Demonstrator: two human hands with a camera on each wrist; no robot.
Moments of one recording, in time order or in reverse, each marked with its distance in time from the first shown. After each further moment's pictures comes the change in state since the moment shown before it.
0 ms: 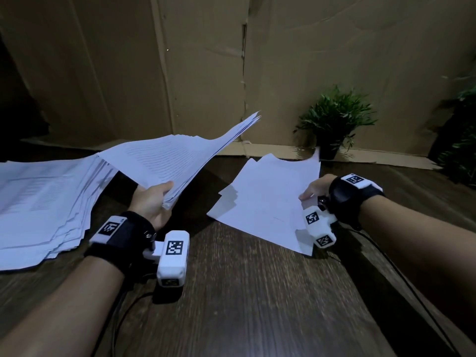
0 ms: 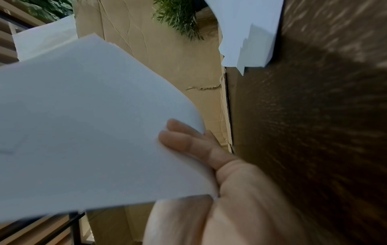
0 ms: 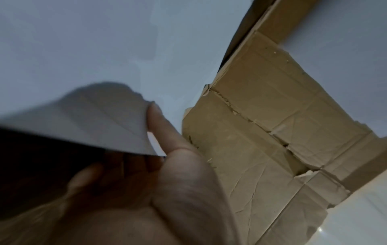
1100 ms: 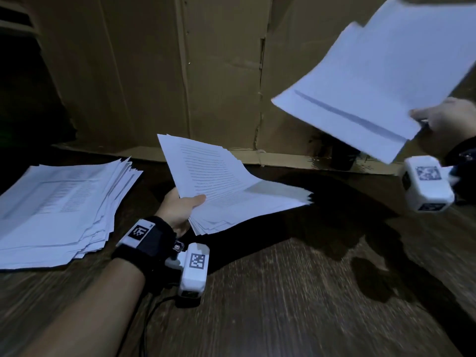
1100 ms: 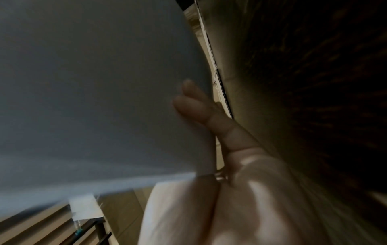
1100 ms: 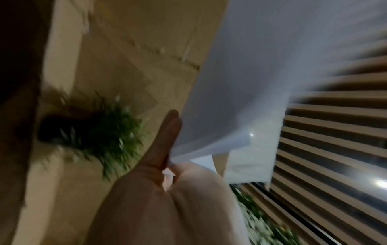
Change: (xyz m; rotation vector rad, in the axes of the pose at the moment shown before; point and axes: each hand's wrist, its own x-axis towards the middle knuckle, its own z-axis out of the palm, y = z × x) left_hand -0.017 -0.001 0.003 0.452 -0.165 0.032; right_hand -0.046 -0.023 -0.147 -0.138 0.757 -0.870
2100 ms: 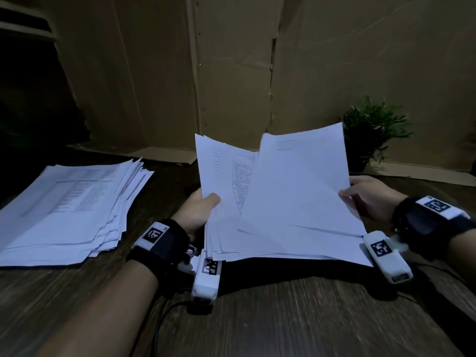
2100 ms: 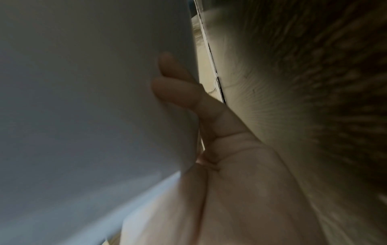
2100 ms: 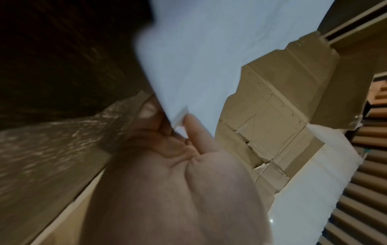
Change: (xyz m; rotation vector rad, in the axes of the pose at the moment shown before) left_hand -0.021 0.017 0.020 0.258 -0.110 -0.013; right_hand -0.080 -0.018 0.110 0.700 -0.649 0.712
